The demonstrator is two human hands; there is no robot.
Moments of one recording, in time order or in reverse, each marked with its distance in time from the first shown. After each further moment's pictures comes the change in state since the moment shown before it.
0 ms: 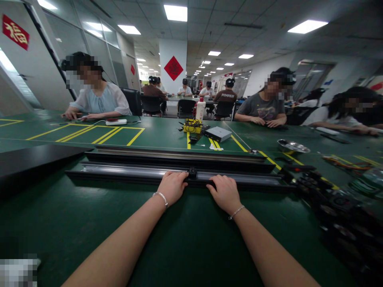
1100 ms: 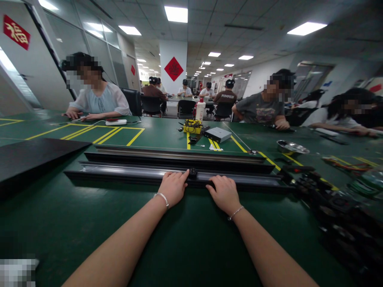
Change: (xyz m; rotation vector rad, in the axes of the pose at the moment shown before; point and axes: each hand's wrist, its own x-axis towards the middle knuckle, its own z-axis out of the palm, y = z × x) left_hand -0.002 0.007 0.001 0.110 -0.037 -0.007; right_hand 0.000 -0.001 -0.001 -0.012 -0.022 0.002
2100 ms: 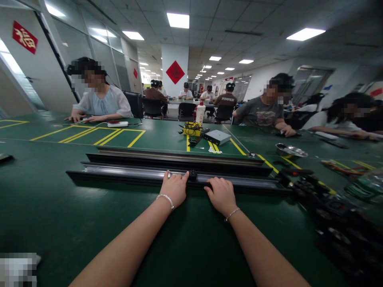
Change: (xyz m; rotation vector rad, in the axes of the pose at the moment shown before) left_hand 0.003 0.017 -0.002 0.072 -0.009 -0.080; right_hand -0.001 0.000 0.002 -0.026 0.026 -0.009
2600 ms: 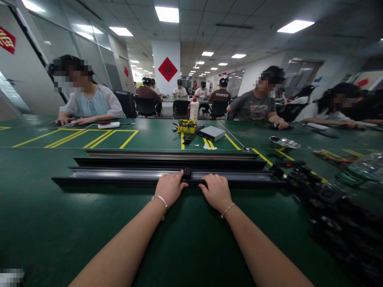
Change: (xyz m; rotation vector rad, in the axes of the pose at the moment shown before) left_hand 0.007 -0.005 0.005 -0.014 -0.008 0.001; right_hand 0.000 -0.002 -0.002 0.042 0.007 0.010
